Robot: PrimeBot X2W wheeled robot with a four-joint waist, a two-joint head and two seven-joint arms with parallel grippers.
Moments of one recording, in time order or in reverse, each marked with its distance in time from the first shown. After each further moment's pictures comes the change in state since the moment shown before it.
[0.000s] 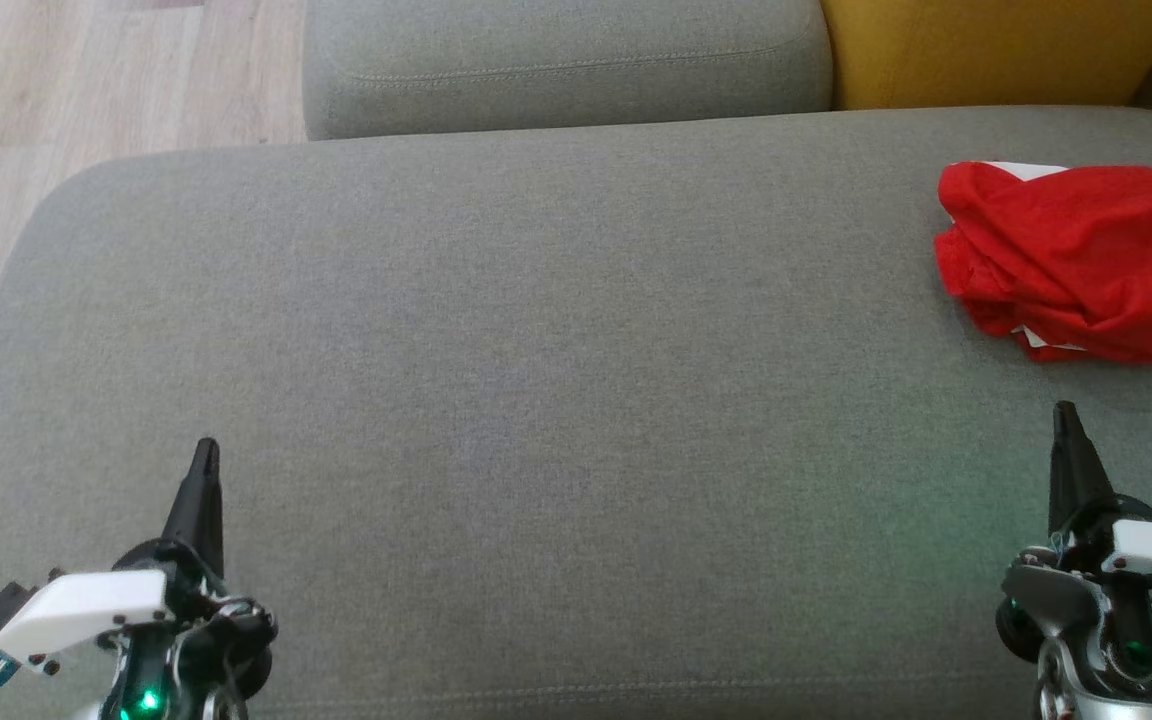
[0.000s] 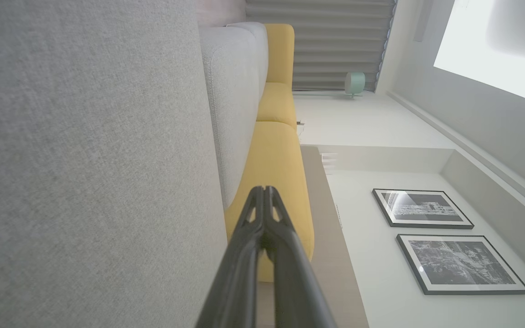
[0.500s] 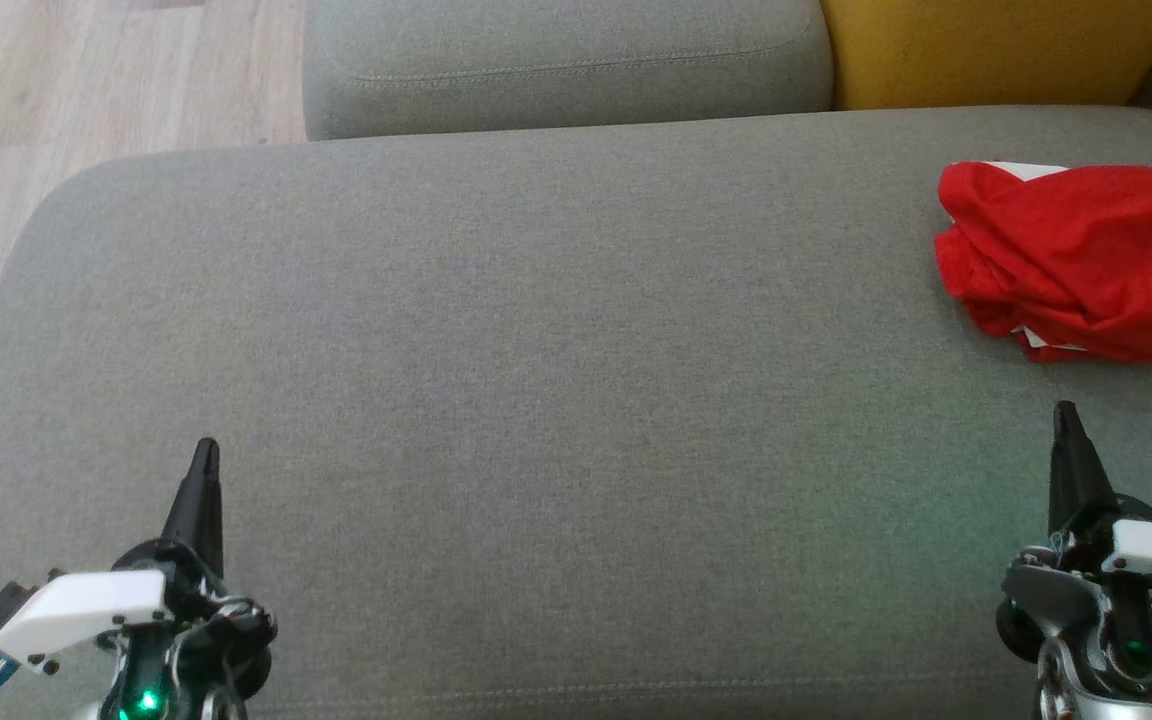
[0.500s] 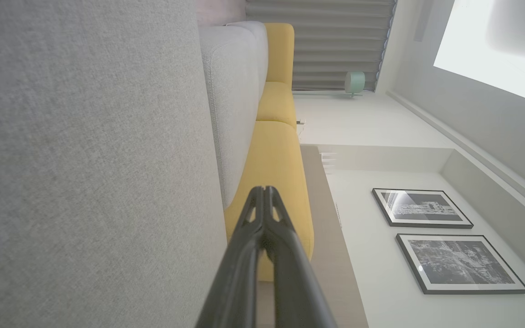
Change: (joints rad) left arm 0.000 -0.001 0.003 0.000 0.000 0.000 0.006; right arm 0.000 0.000 0.000 0.000 0.000 0.000 0.000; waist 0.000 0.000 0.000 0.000
